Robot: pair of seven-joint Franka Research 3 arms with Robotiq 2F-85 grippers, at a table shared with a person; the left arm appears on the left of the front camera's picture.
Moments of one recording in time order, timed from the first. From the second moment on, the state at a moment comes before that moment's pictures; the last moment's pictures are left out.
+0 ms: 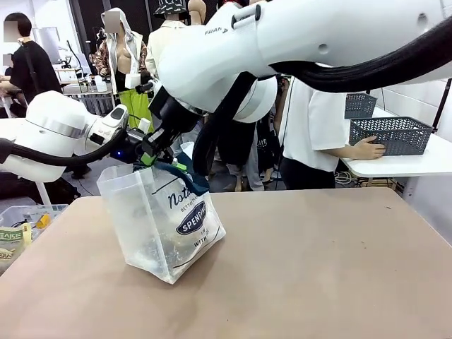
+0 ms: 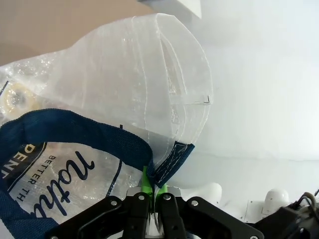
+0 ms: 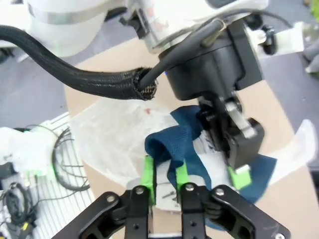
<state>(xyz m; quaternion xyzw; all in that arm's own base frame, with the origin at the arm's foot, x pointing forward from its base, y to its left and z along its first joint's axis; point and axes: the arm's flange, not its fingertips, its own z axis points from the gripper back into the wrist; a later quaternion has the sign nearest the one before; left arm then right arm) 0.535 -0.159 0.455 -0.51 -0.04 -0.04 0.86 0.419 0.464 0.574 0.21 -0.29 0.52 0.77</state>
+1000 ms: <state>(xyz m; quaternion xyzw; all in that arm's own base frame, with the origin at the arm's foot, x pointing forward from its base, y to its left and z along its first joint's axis) 0.522 -0.170 0.474 -0.47 -0.07 -0.06 0.88 0.398 0.182 0.656 -0.01 -0.29 0.15 0.95</state>
